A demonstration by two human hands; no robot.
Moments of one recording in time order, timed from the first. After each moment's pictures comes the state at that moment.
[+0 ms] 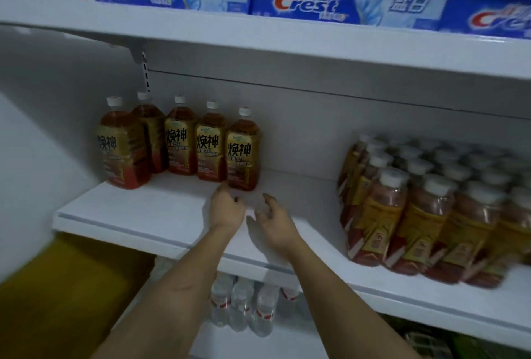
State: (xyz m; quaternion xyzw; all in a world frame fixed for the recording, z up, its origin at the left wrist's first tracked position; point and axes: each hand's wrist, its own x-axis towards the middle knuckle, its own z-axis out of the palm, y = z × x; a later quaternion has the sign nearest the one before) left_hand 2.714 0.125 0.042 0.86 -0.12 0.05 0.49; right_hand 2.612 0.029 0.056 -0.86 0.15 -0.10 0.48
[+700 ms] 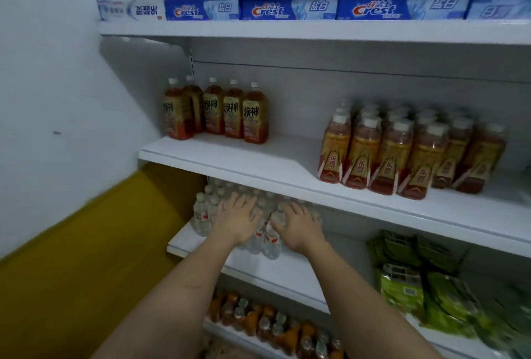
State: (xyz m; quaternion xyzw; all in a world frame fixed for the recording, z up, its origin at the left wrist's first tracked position) left_hand 2.455 0.202 0.007 0.97 -0.23 -0.01 0.09; right_hand 2.372 0.039 0.019 -0.97 0.09 0.01 0.20
